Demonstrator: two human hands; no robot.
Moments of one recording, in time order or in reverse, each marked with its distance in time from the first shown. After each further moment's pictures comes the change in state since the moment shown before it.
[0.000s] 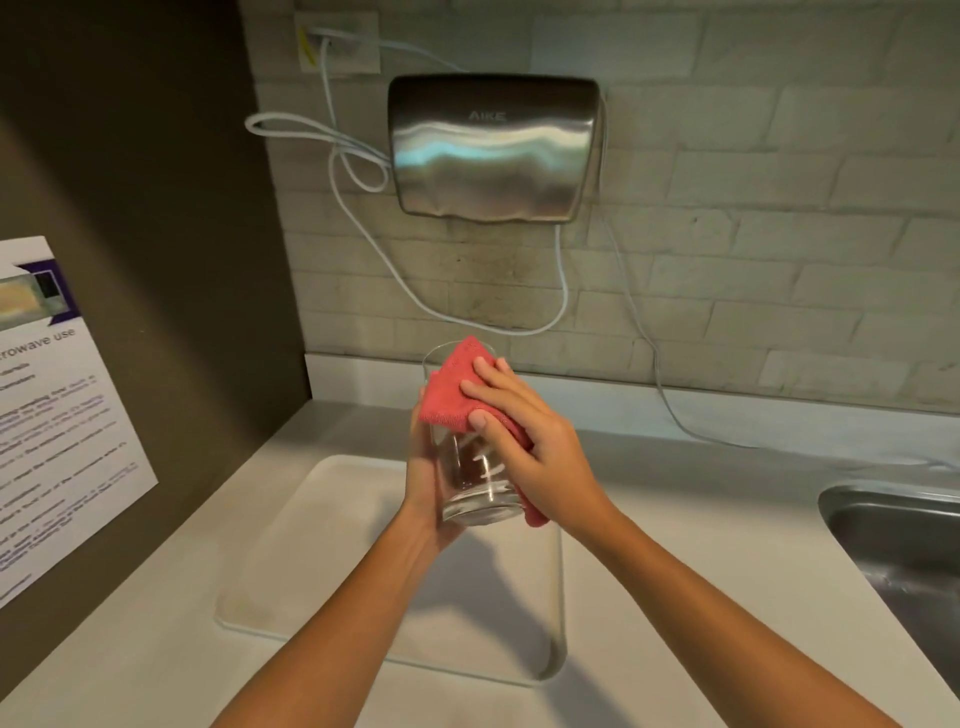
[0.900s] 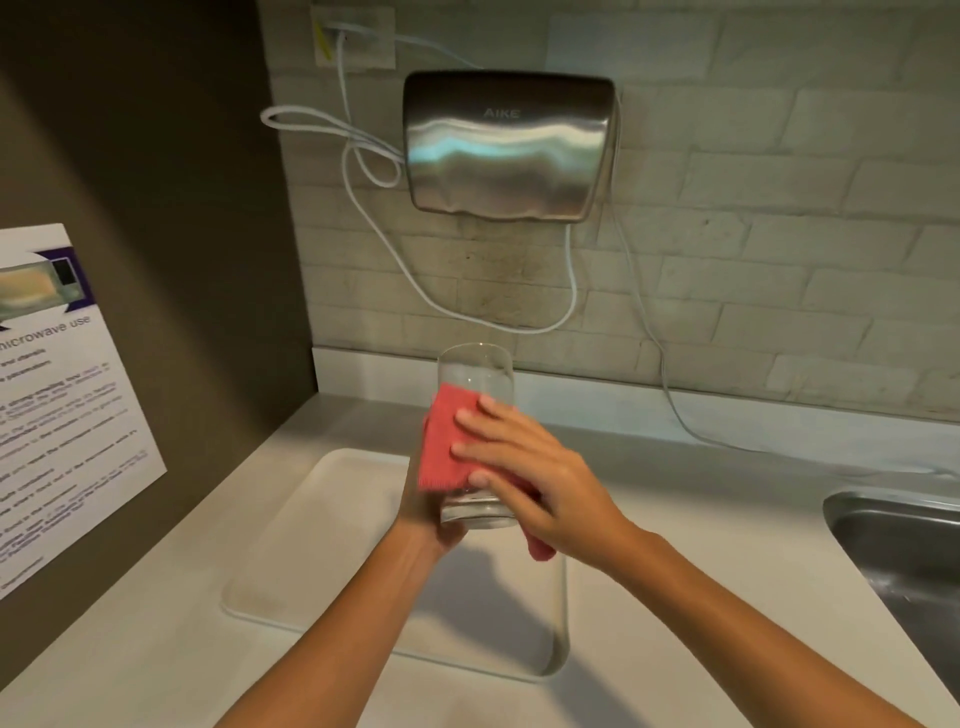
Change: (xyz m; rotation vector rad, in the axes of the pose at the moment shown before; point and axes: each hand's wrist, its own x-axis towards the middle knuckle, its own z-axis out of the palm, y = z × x) left_hand 0.008 -0.016 -0.045 -0.041 0.110 -0.095; right_hand -0.021 0.004 -0.006 -0.220 -0.198 -0.294
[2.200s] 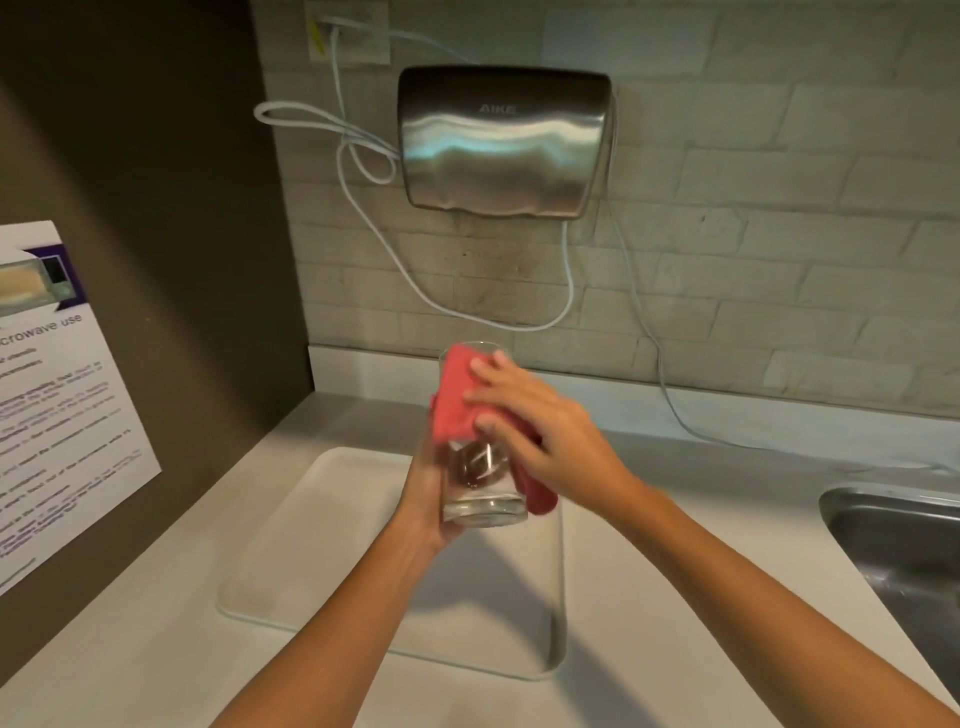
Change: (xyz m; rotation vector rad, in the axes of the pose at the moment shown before) left_hand -0.013 0.011 0.030 0.041 -0.120 0.078; right_hand 0.026 0.015 -0.015 -0.052 -0.008 0.123
